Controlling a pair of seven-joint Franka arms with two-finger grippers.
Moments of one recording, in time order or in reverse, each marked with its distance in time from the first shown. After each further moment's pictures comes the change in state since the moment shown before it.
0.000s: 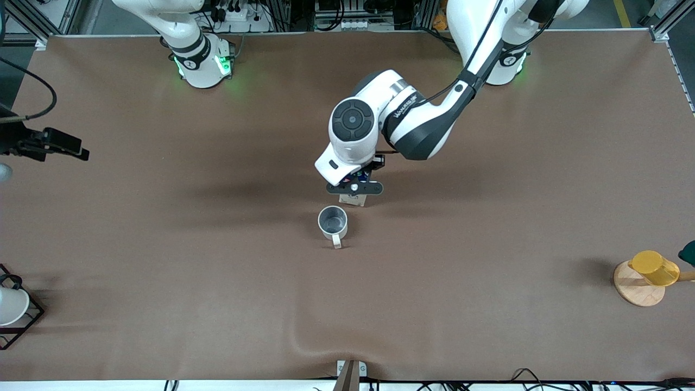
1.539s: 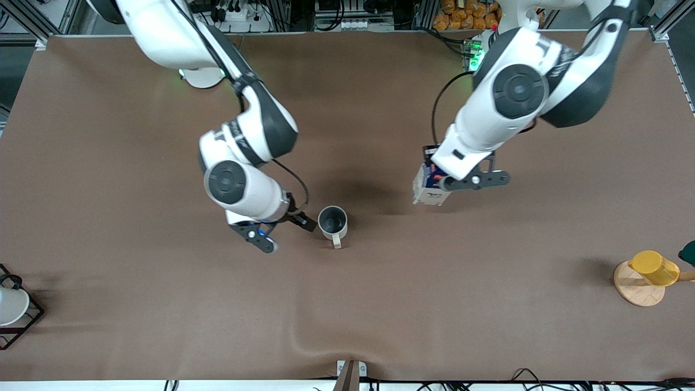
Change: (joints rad) left arm 0.450 -0.369 -0.194 -0.336 -0.001 -0.047 0.084; right arm 0.533 0.529 0.015 0.194 0.162 0.367 0.983
